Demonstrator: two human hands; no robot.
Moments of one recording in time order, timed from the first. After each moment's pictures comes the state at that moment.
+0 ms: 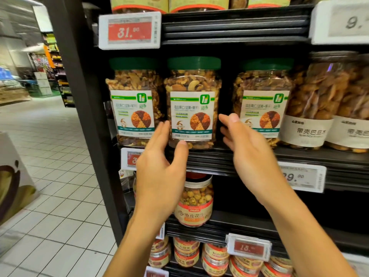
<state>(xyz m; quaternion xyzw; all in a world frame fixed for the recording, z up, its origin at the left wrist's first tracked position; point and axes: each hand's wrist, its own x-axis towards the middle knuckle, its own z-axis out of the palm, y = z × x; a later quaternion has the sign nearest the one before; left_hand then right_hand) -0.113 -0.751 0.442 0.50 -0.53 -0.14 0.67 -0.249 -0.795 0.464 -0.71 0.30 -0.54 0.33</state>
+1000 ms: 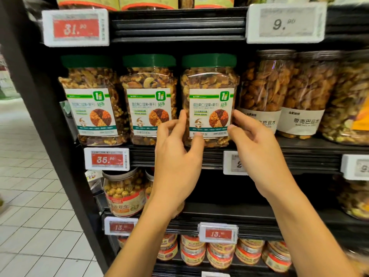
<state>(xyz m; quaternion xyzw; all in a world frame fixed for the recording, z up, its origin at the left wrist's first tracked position) -0.183 -0.773 0.451 0.51 -0.60 -0.16 0.60 -0.310 -0.797 0.467 -0.65 0.38 -0.58 0.31</state>
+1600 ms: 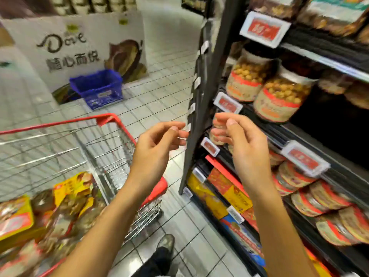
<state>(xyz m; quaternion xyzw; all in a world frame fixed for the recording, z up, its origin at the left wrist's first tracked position) -0.147 -0.520 0.322 0.63 -0.23 -0.18 0.72 -0.236 -0.641 0.332 -0.72 0.18 -0.34 0.57</state>
